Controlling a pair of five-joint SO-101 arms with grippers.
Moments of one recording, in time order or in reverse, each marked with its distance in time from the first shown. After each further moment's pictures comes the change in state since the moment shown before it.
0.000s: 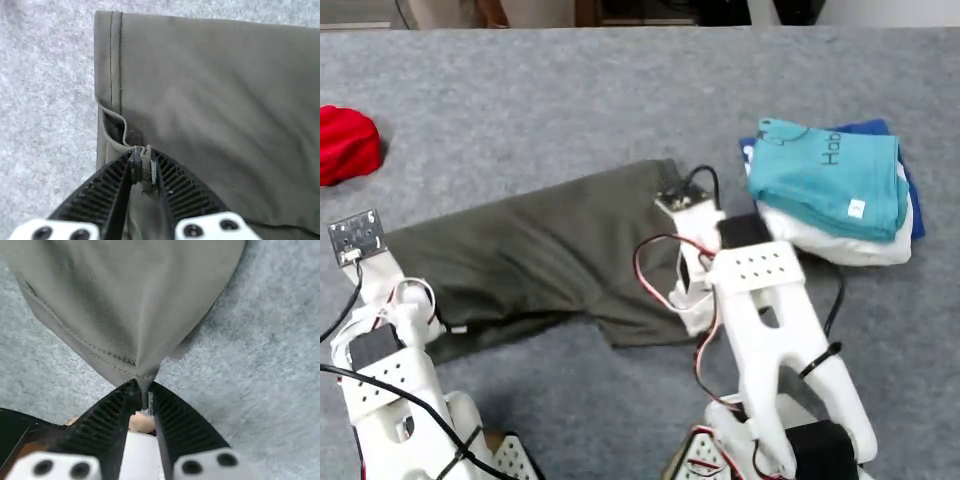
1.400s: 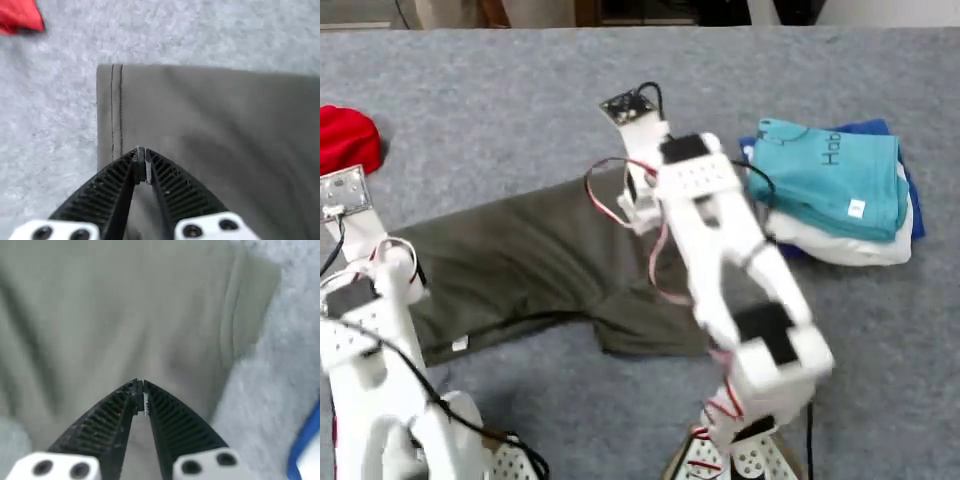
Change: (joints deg) left arm 1.1 24.2 -17.1 -6.6 0.0; right arm -5.9 43.4 -43.0 -15.0 -3.9
